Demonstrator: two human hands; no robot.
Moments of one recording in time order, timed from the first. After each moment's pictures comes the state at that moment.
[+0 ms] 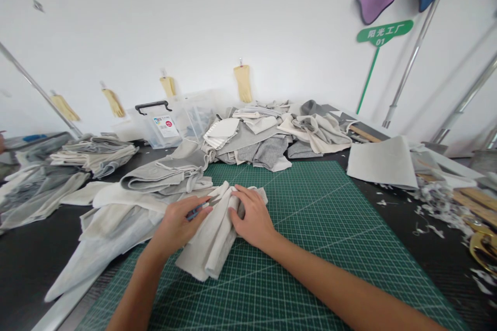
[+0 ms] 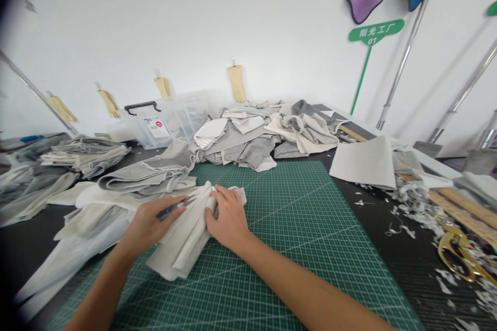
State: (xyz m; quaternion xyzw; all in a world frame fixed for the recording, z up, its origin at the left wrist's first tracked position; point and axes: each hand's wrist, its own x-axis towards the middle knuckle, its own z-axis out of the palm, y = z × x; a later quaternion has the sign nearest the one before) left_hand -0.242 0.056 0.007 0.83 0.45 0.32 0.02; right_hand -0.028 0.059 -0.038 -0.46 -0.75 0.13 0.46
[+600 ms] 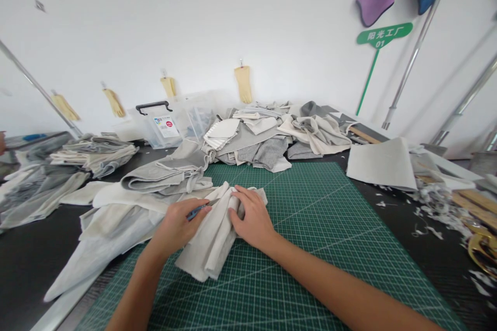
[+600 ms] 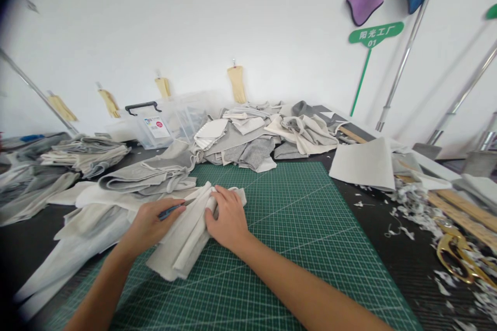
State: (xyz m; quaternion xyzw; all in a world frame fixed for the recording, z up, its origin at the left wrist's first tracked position) left_hand -0.243 0.056 0.005 0.83 0.46 0.32 0.01; right_hand -0.029 0.058 -0.039 -0.46 -0.75 0.12 0.46
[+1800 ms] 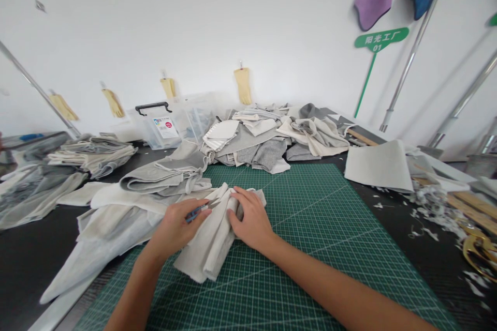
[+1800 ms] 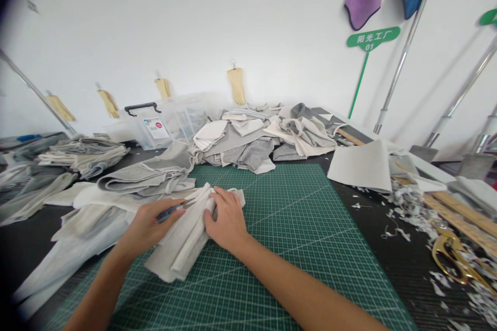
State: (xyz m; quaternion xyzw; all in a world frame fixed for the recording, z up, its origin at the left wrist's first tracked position) left_hand -0.243 0.055 0.006 0.83 0.47 0.31 0.04; right_hand -0.028 0.057 -0.036 -0.46 -0.75 0.13 0.46
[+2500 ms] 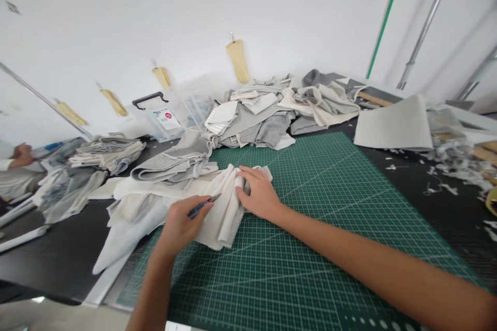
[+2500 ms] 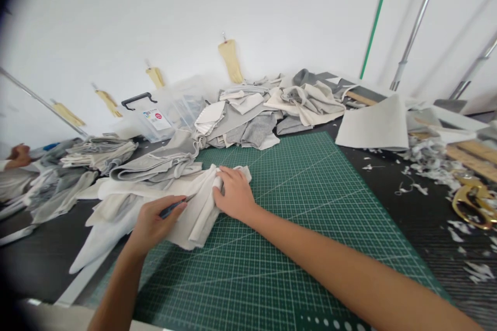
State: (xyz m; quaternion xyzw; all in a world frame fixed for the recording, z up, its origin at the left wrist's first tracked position) left_hand -0.254 0.023 -0.002 0.81 0.50 0.30 0.04; right_hand -0.027 0.059 -0.037 -0.45 -0.74 0.16 0.47
